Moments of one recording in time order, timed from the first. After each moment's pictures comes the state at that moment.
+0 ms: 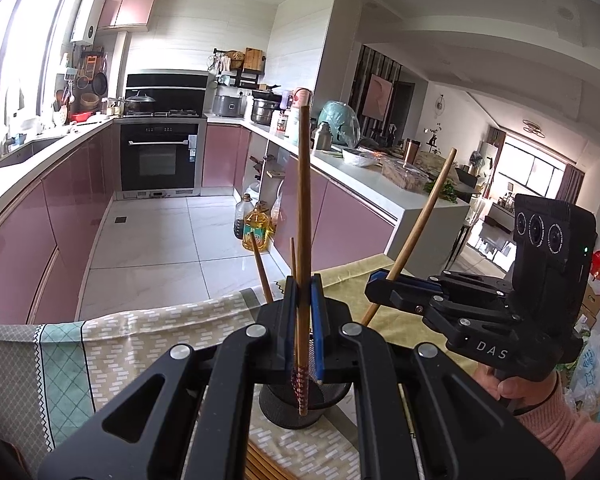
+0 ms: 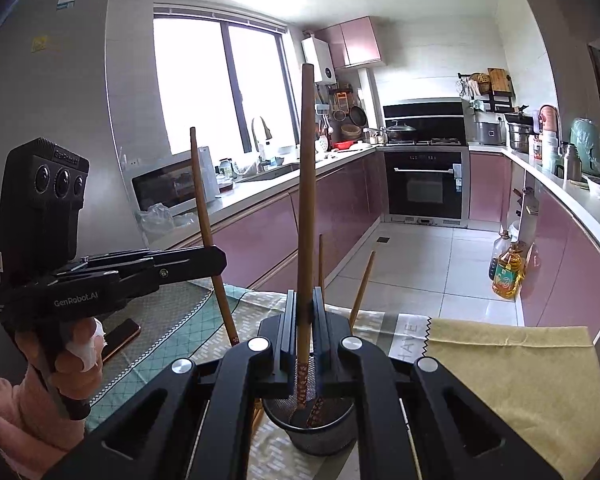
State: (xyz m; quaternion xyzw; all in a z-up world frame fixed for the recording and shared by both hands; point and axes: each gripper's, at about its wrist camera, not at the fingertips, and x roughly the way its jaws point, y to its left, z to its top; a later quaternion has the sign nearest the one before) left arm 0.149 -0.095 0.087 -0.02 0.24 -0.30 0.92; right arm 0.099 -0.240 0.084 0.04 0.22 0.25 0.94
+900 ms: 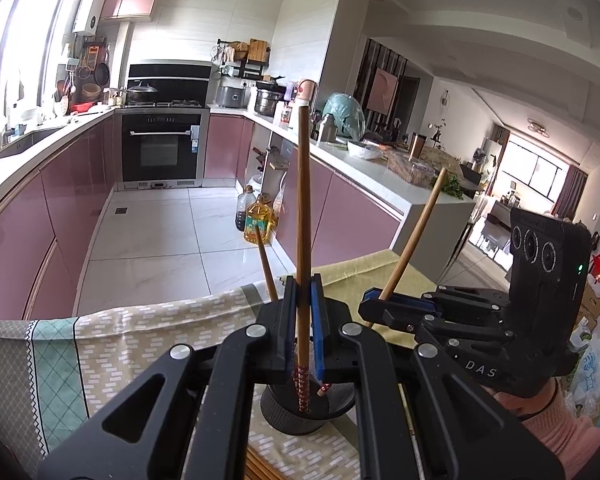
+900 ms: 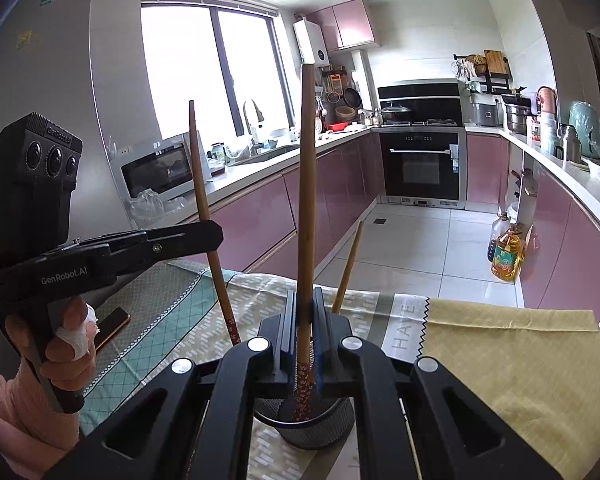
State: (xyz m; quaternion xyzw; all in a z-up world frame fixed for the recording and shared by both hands) left arm 0.167 -0.099 0.086 -0.02 0.26 -0.29 0.92; right arm 0.119 -0.242 0.063 0.04 0.25 0.25 0.93
